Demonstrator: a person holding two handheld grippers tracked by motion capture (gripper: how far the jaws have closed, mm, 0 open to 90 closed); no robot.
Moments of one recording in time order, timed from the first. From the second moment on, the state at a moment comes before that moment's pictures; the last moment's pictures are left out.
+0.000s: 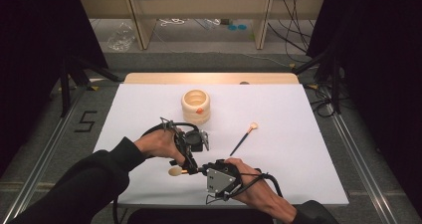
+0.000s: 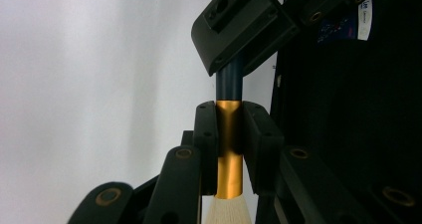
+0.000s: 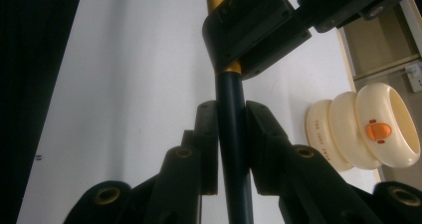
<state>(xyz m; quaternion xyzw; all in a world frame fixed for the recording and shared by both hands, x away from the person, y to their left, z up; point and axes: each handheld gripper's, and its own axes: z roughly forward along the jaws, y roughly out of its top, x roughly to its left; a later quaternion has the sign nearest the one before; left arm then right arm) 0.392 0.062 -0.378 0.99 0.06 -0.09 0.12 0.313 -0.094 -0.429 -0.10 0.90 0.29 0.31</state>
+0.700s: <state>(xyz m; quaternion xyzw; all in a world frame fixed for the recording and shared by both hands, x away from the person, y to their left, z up) 0.392 0.064 -0.379 0.98 0.10 -0.12 0.13 0.313 -0.093 -0.431 -0.12 0.90 0.28 0.30</state>
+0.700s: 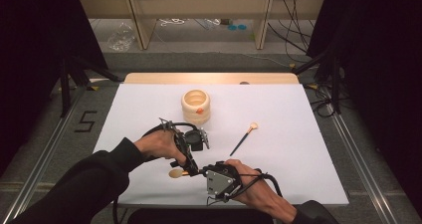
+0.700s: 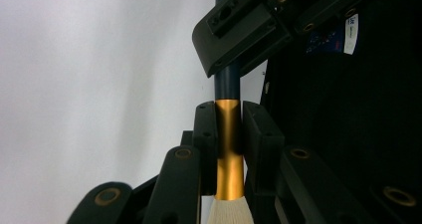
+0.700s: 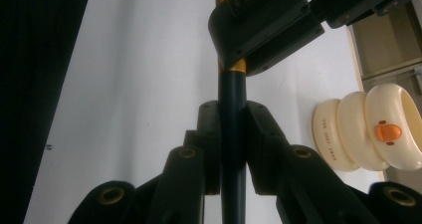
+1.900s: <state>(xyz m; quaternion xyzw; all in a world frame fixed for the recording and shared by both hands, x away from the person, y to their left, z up) 0.357 0.151 -0.335 0.86 0.23 0.11 0.44 0.358 -0.150 -0.408 0.12 0.85 0.49 0.18</state>
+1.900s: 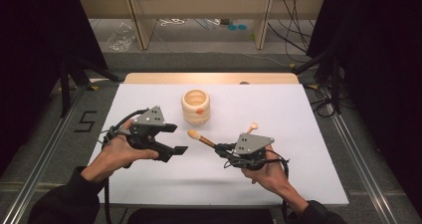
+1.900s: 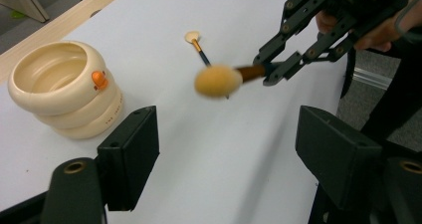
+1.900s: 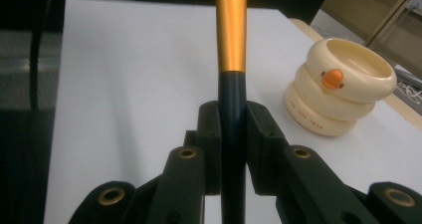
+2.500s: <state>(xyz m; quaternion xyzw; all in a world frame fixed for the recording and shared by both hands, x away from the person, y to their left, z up) 0.354 0.141 -0.377 0.82 0.24 0.20 0.48 0.359 -0.155 -0.404 0.15 0.82 0.54 0.14</state>
